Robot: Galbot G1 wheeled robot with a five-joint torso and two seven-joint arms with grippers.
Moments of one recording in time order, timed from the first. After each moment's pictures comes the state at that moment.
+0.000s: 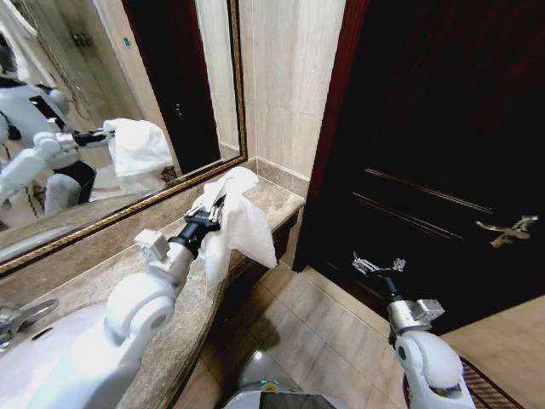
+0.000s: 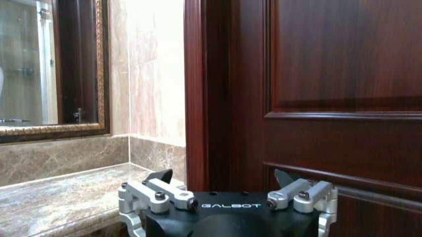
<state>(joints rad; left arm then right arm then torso) 1.26 -1.00 -0.50 -2.49 -0.70 0.43 -0.33 -1.52 1.39 0.76 2.16 0.28 -0.07 -0.15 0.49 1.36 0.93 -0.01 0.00</state>
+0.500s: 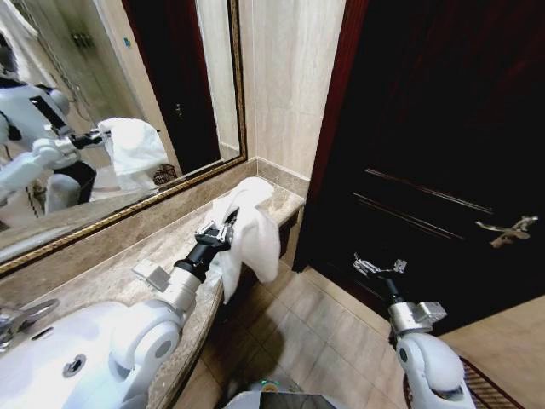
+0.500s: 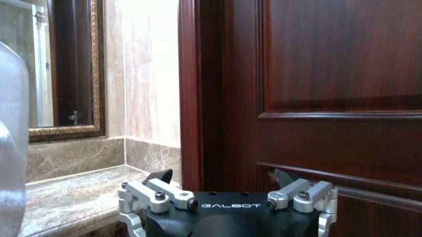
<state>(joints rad) 1.37 -1.11 -0.48 -2.47 -0.70 0.28 -0.05 -1.54 1.39 0.78 2.15 0.31 -0.04 -0.16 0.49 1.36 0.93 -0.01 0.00</state>
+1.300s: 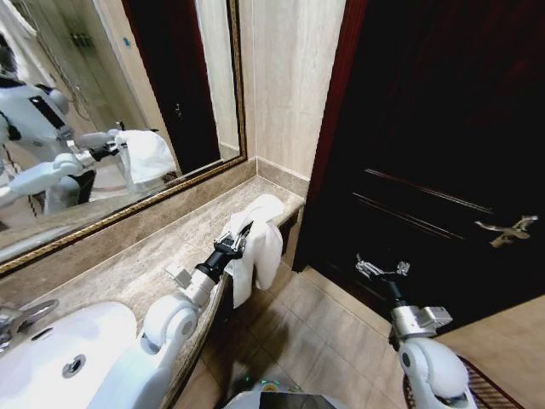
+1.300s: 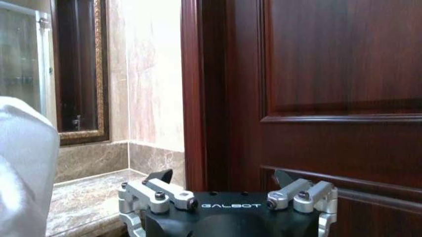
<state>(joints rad) 1.35 -1.16 -0.41 -2.25 -0.59 0.18 0.08 -1.56 1.40 0.78 2.19 0.31 -0.04 -0.16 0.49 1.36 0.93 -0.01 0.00</state>
